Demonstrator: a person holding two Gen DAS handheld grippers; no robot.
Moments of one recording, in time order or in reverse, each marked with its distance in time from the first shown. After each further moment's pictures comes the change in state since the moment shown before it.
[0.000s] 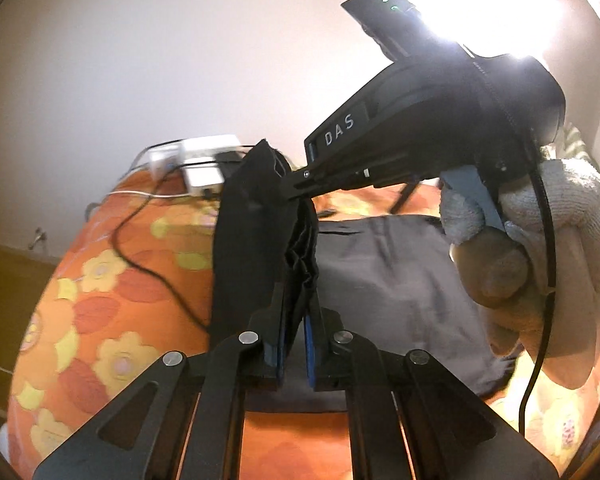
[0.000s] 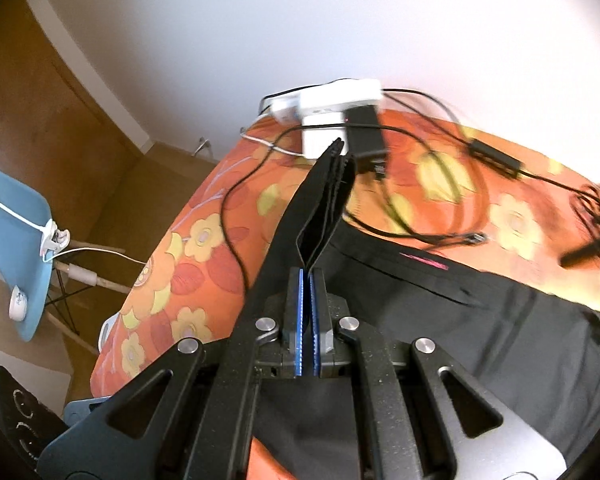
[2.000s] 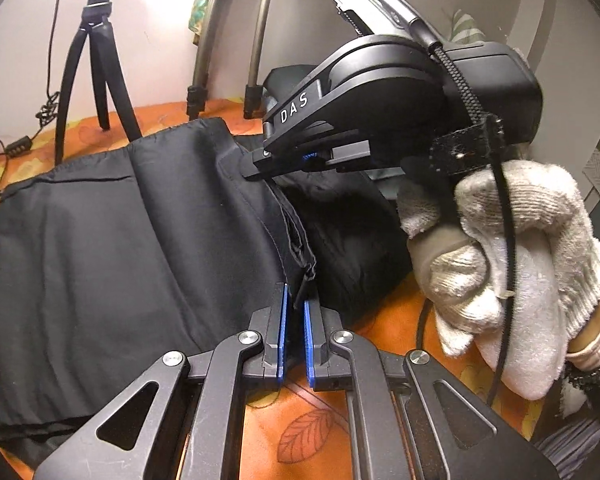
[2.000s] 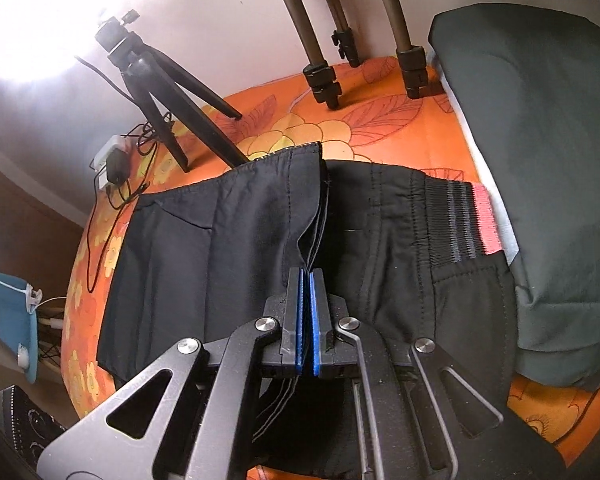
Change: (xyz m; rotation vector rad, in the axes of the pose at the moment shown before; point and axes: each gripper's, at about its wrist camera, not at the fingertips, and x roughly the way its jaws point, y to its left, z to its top) left arm 0.122 -0.301 -0.022 0.185 0.248 -0.333; right arm -0.173 -0.316 -0.159 0.377 -0.078 -0.121
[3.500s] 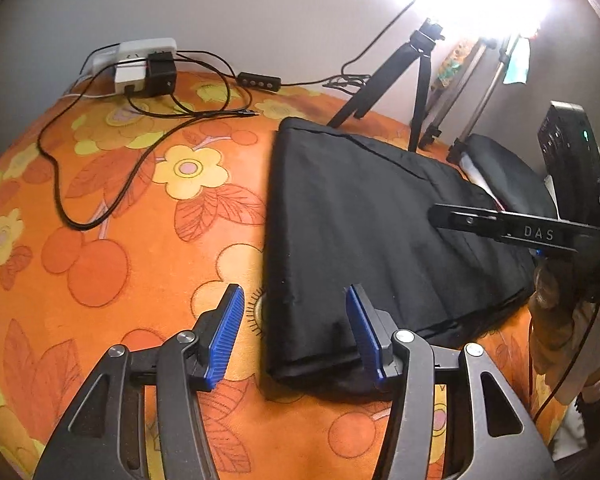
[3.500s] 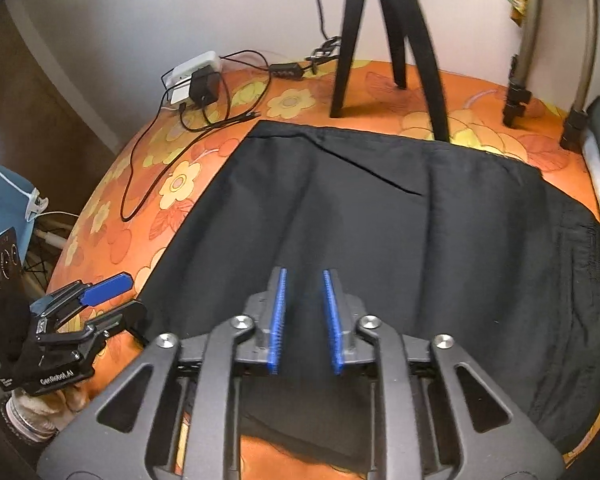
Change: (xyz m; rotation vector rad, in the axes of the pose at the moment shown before) left arm -0.103 0.186 -0.065 -0.361 -0.052 0.256; right arm 0.040 0.144 -0.043 -0.327 0.051 0.057
